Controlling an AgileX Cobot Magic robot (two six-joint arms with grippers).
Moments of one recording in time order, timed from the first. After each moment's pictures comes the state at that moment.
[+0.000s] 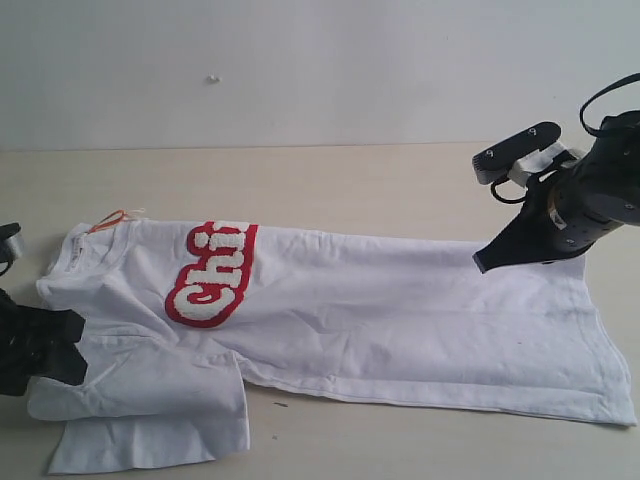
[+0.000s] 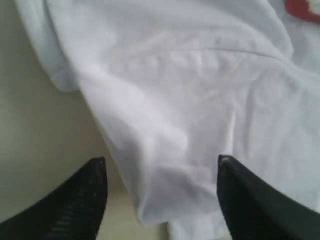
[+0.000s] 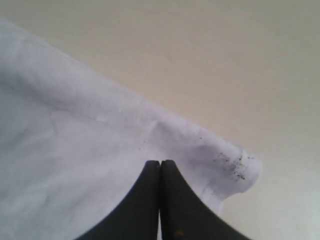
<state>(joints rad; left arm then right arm) -0.07 1.61 -0.68 -0.49 0.58 0.34 0.11 1.80 -0.92 -0.83 0.35 0.62</state>
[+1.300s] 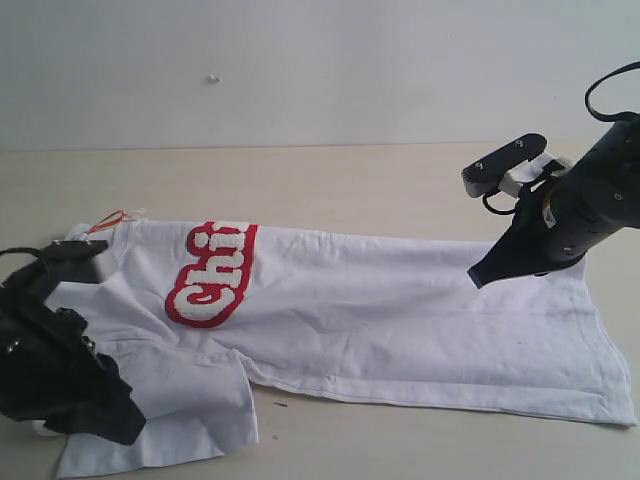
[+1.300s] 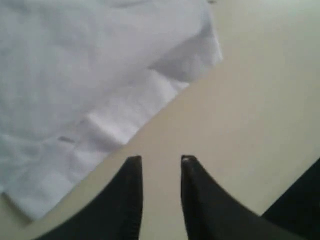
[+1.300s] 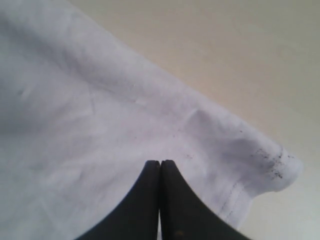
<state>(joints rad) -0.33 1.51 -0.68 -0.65 0.82 0.65 0.11 1.80 -0.92 -0.54 0.34 0.28</state>
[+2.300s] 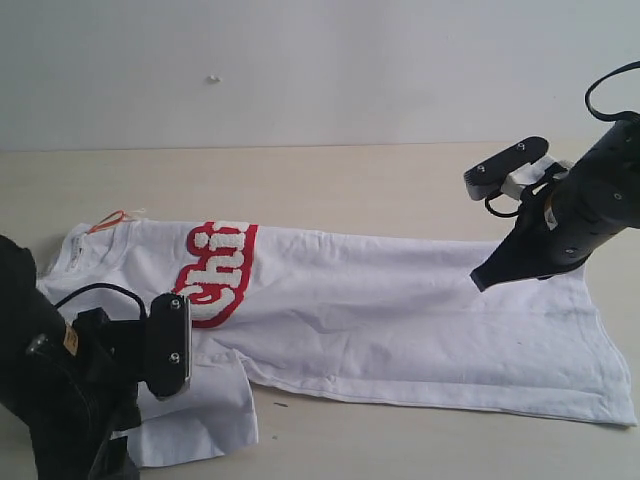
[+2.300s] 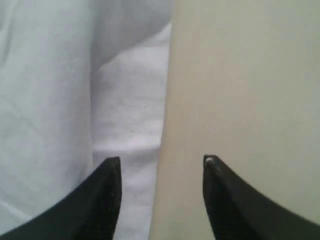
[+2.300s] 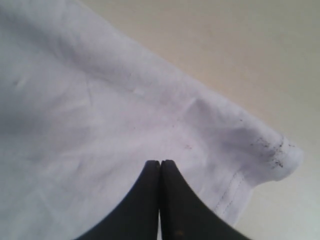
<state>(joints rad) -0.62 1.57 -0.68 -0.19 0.64 0.92 0.11 1.80 -0.92 -0.53 0.37 0.28</state>
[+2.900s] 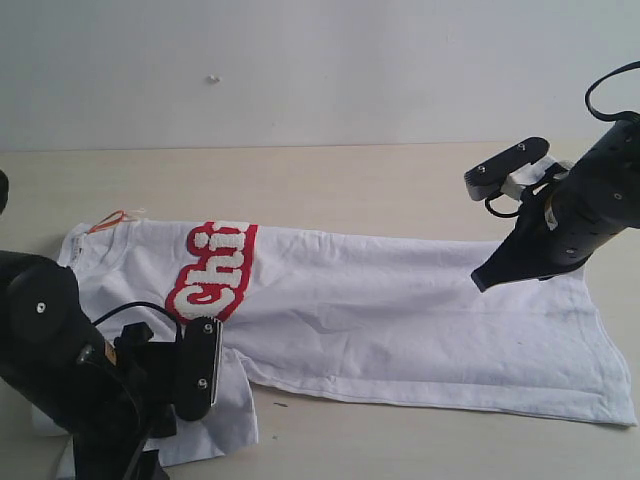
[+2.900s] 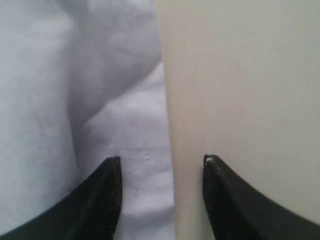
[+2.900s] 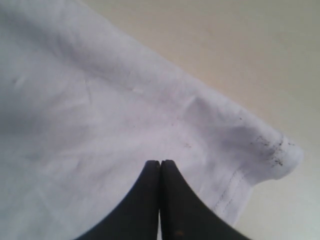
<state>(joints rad) -0.63 1.71 -0.68 -0.31 0.49 1.16 0.11 1.80 -0.92 -0.53 0.37 0.28</state>
